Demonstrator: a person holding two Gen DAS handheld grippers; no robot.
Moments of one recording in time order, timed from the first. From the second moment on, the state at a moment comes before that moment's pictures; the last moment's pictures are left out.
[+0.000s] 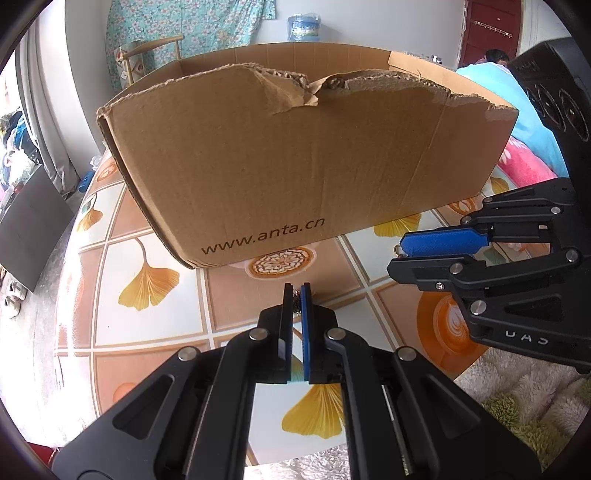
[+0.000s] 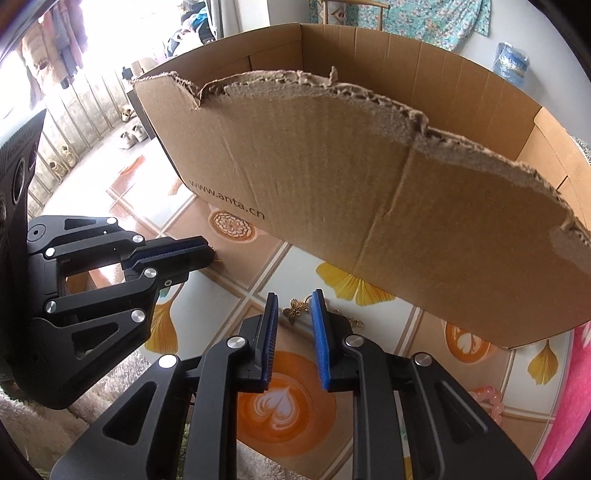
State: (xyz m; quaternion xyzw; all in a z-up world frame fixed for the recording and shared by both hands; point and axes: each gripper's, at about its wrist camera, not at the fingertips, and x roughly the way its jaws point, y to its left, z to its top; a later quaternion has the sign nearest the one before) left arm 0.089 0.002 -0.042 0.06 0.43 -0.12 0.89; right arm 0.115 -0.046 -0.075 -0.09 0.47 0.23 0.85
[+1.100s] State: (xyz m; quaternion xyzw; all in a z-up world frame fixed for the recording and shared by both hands) left arm 0.089 0.000 -0.040 0.06 0.43 -0.12 0.89; right arm 0.096 -0.026 -0.076 -0.13 0.45 0.22 0.85
